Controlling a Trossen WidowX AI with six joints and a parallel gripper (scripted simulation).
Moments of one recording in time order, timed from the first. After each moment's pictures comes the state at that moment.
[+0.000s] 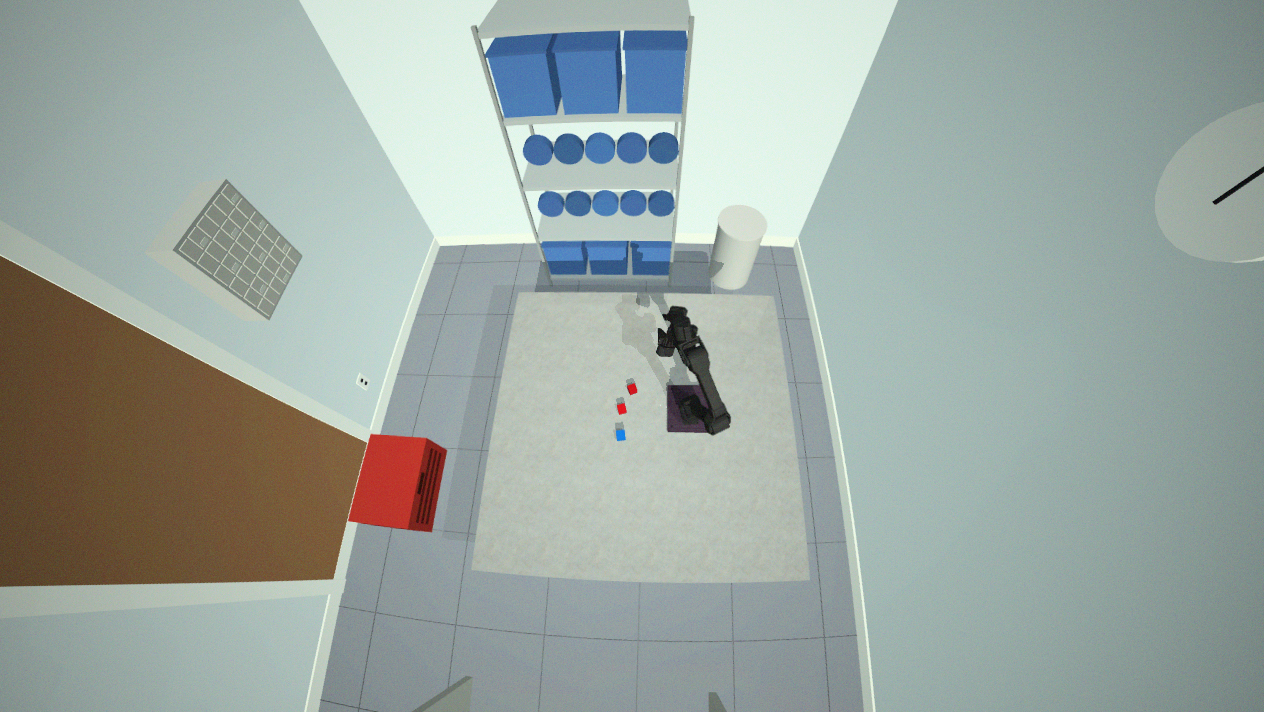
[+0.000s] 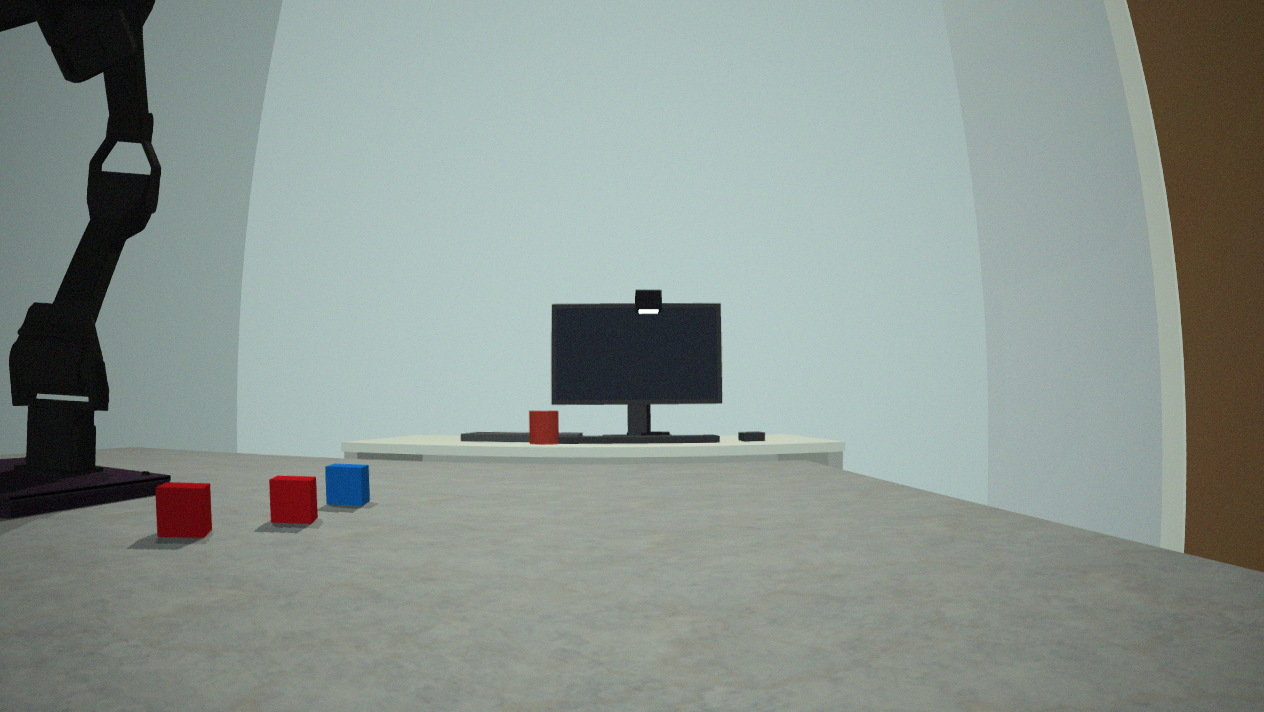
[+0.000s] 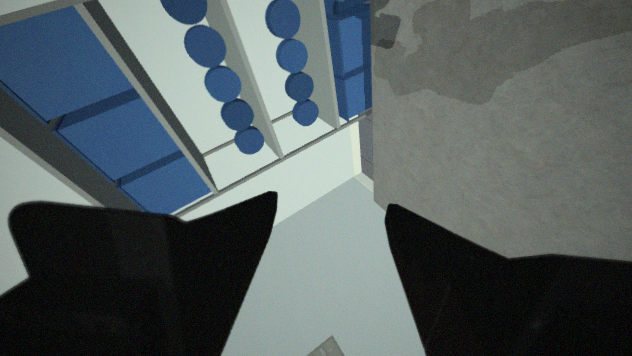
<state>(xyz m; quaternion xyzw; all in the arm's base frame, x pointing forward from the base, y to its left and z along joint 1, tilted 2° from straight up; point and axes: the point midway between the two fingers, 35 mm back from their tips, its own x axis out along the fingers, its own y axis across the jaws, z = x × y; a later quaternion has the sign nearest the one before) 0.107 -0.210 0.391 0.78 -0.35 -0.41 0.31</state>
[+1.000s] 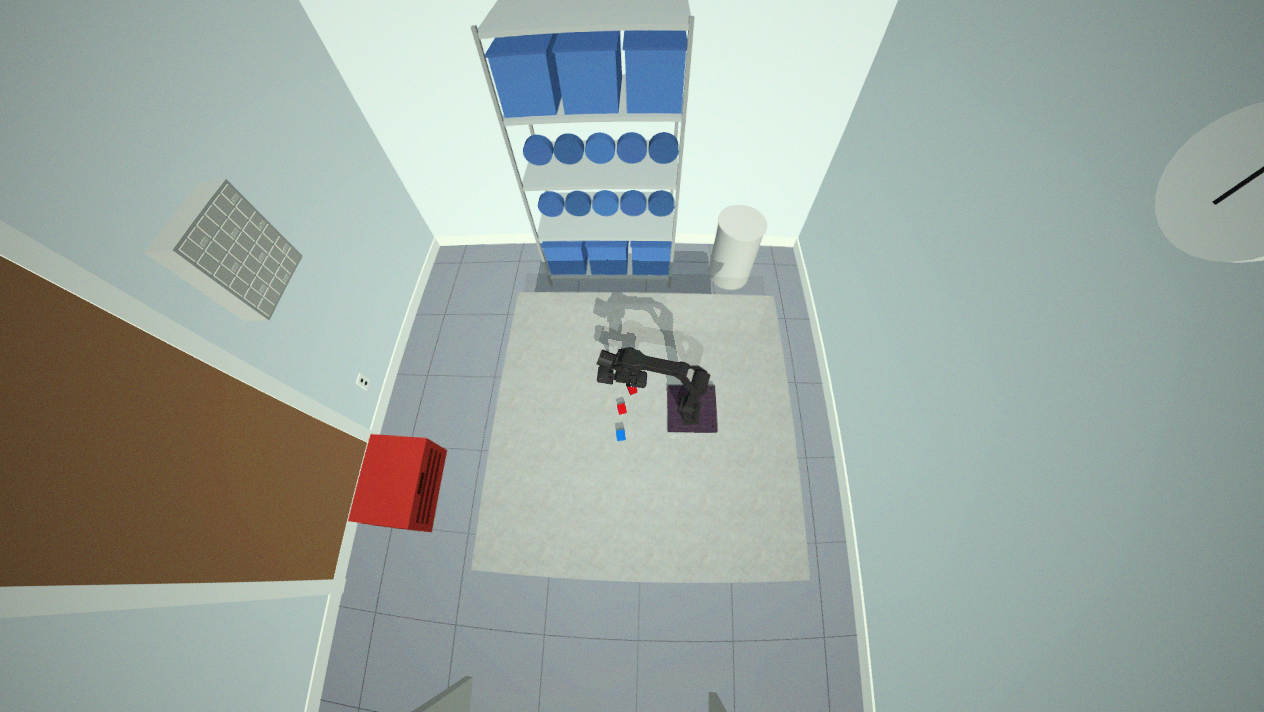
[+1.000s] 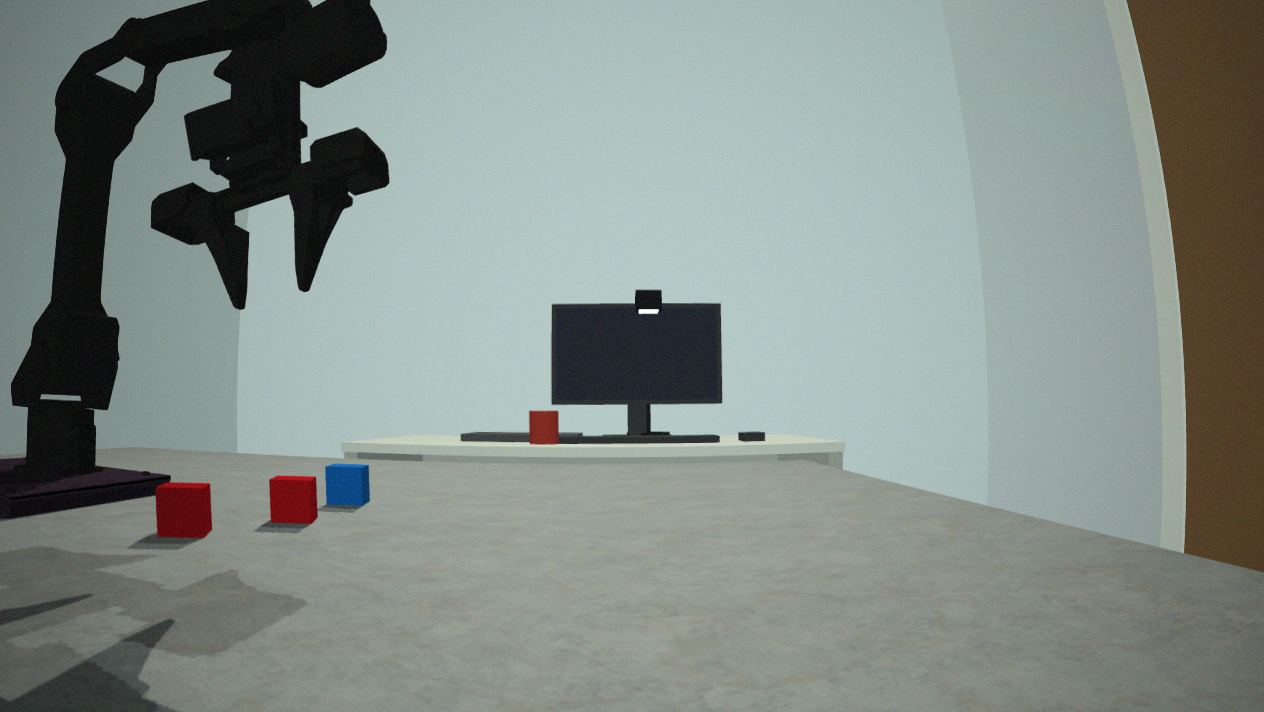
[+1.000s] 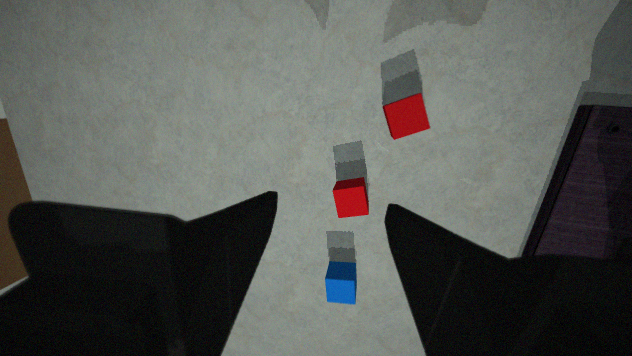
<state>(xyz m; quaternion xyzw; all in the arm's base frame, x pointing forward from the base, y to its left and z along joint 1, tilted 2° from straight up) 0.282 -0.085 0.193 0.56 0.41 -0.46 0.56</state>
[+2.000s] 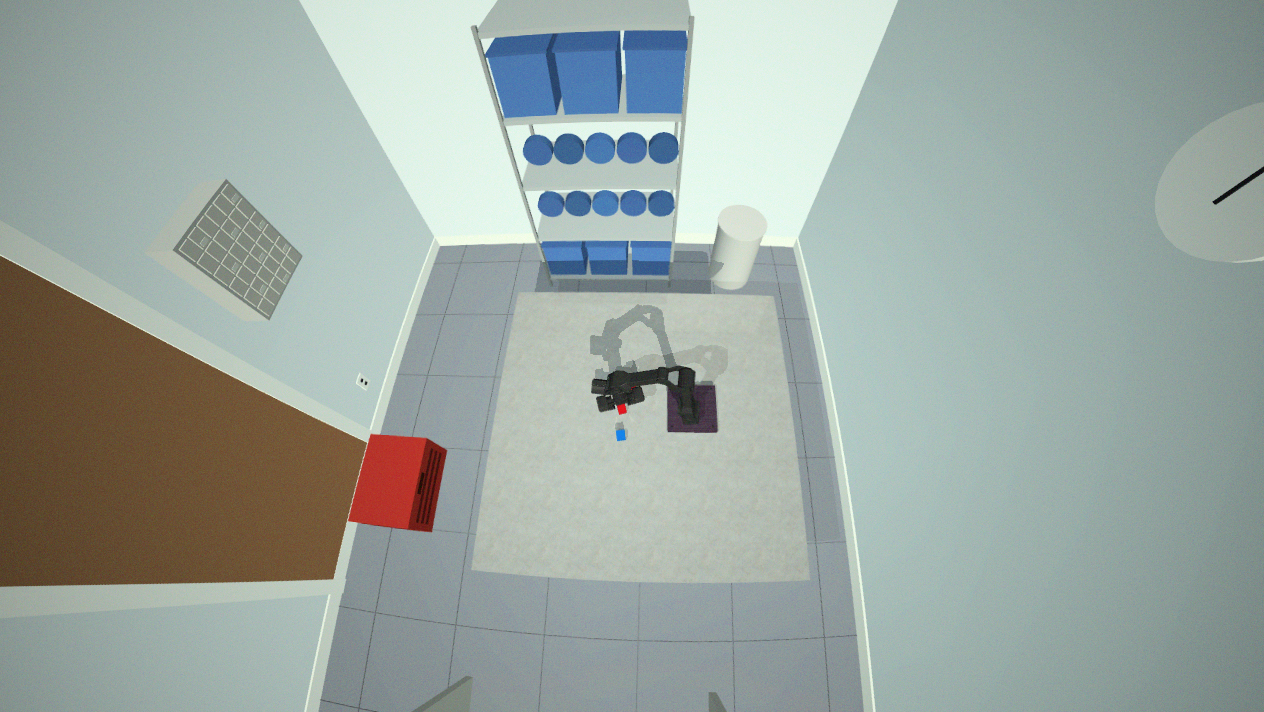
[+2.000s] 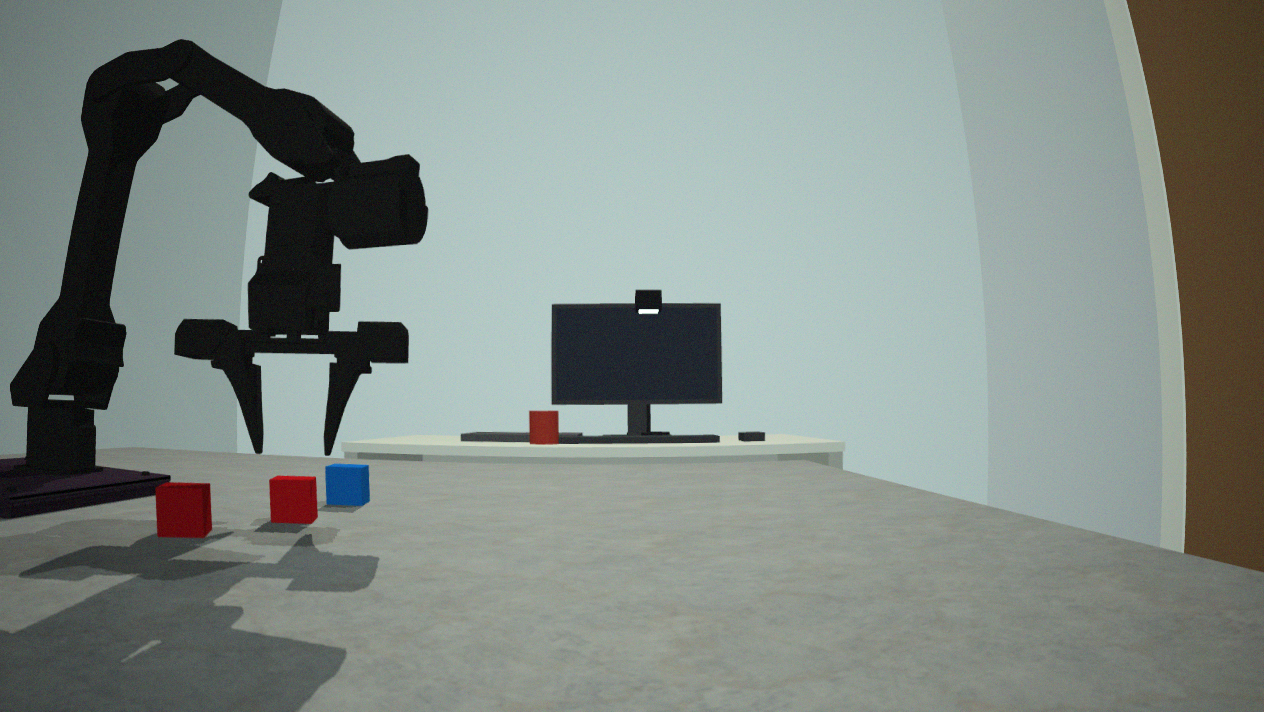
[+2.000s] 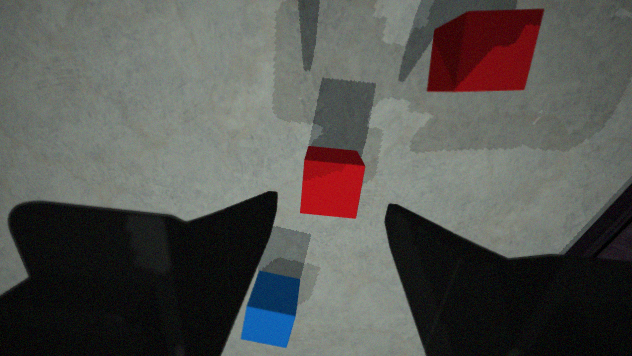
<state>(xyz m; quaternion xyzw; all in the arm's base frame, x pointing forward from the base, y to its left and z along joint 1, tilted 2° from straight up) 0.291 -0.036 0.082 0.44 0.55 -0.41 0.58</state>
